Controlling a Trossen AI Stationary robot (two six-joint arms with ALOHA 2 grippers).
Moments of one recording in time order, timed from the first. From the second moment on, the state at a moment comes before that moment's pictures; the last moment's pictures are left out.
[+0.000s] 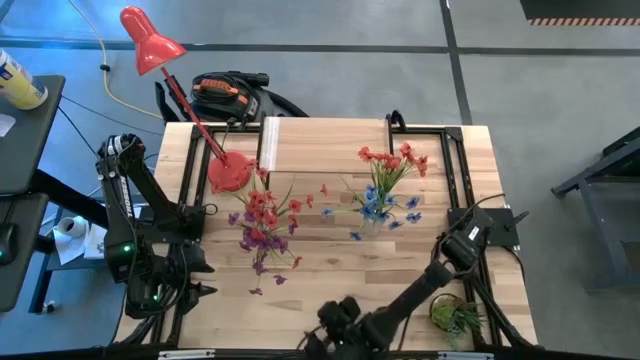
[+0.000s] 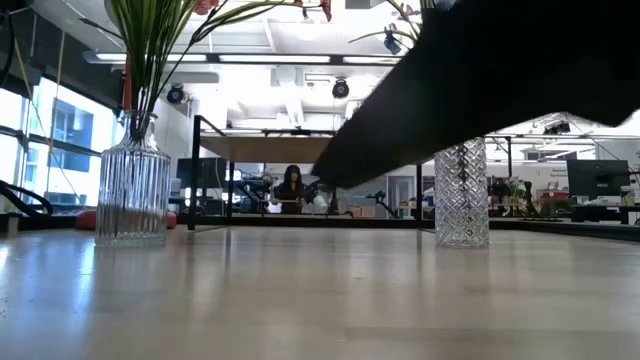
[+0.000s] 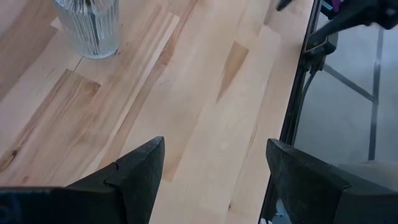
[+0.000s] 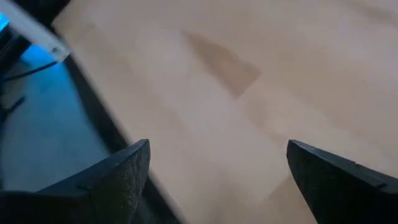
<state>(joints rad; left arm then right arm) -1.26 1.12 0.96 -1.04 -0.62 -1.65 0.71 2.38 1.96 -0.64 0.63 1.45</state>
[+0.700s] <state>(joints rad) -1.26 1.13 0.96 -1.00 -0.69 -1.65 0.78 2.38 1.98 -1.00 0.48 1.56</state>
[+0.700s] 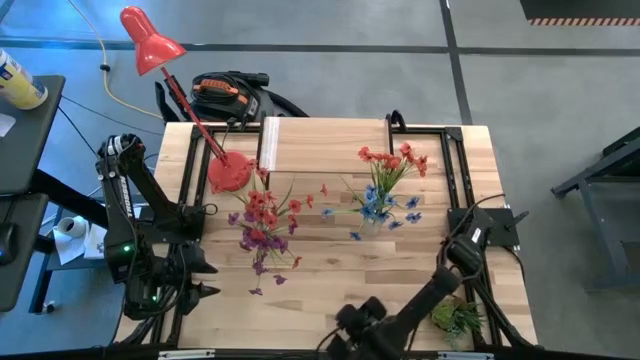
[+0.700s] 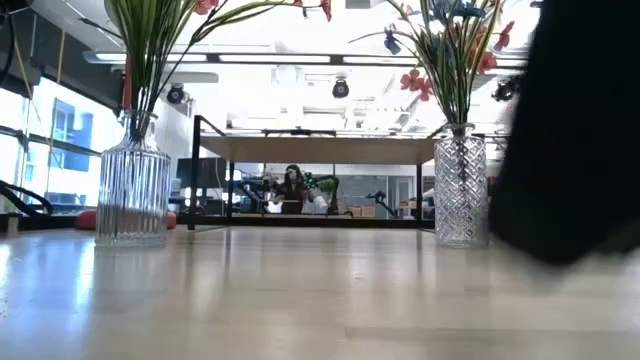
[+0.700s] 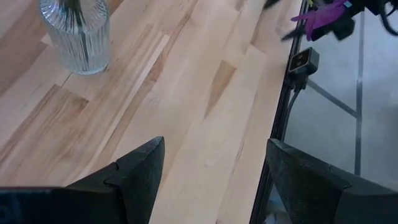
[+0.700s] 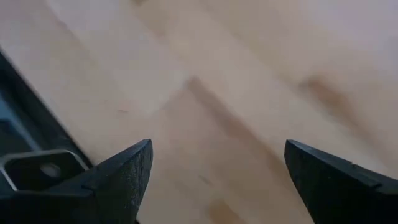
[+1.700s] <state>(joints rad) -1.26 1.13 0.96 -1.07 -0.90 -1.71 0.73 2.18 1.64 -1.48 0.31 1.82</state>
